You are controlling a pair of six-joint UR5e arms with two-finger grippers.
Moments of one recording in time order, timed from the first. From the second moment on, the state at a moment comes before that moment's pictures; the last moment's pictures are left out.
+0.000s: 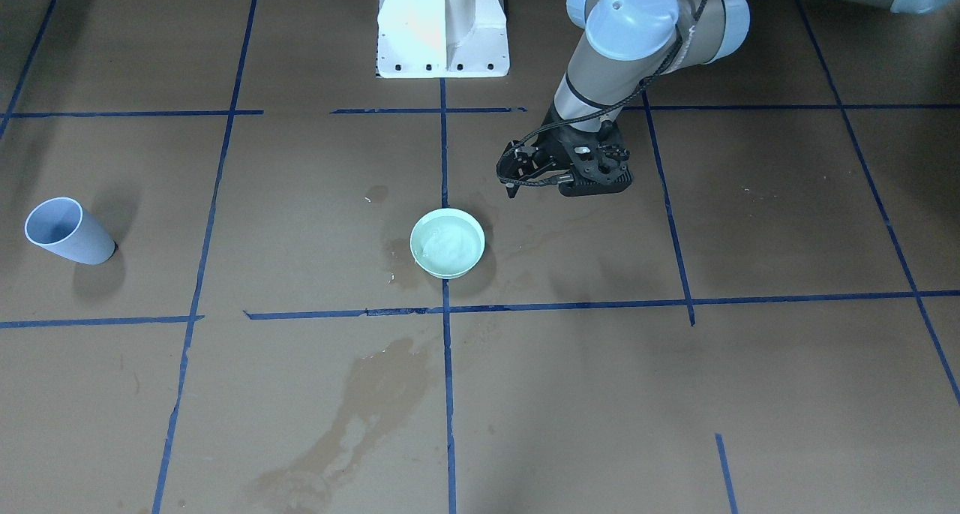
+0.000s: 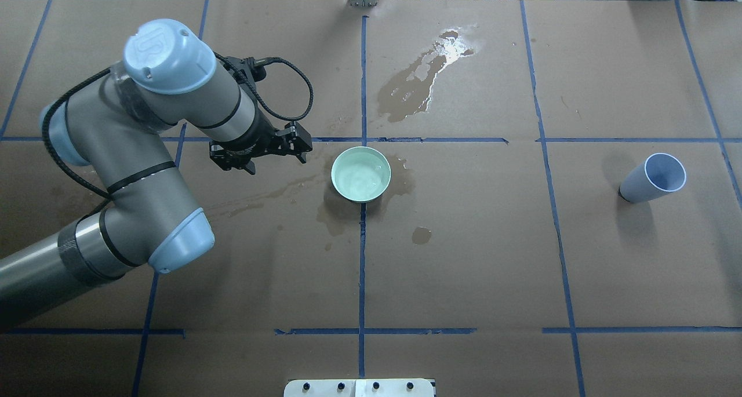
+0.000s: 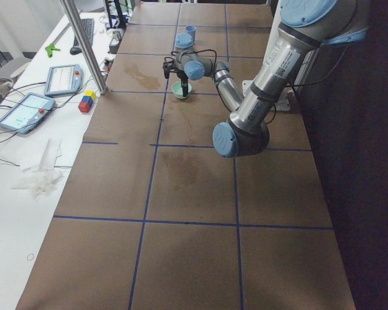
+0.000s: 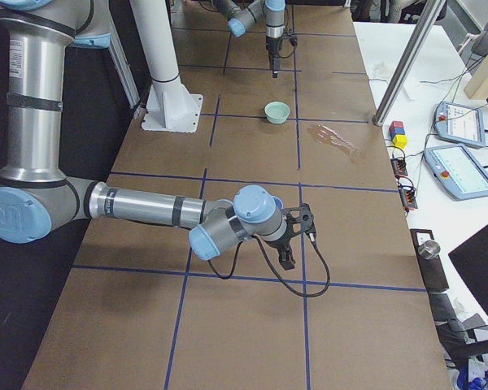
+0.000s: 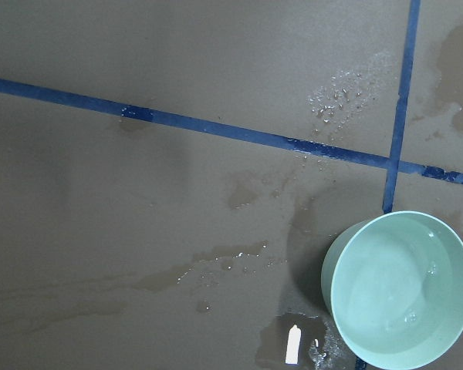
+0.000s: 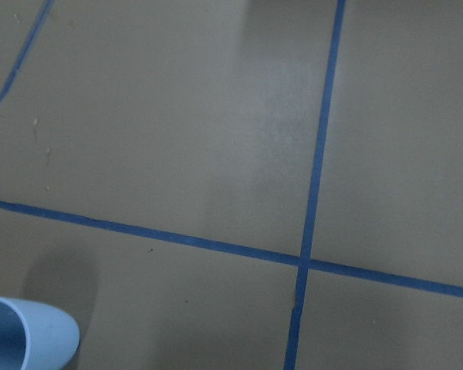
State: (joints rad) left arm -0.67 -2.19 -1.75 -1.65 -2.03 -1.33; right arm 1.55 -1.70 1.68 -1.09 2.38 0.17
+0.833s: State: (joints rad) left arm -0.61 -2.28 -1.54 -1.84 -1.93 -1.45; right arm 1.58 -1.77 1.88 -1.69 2.35 -0.13
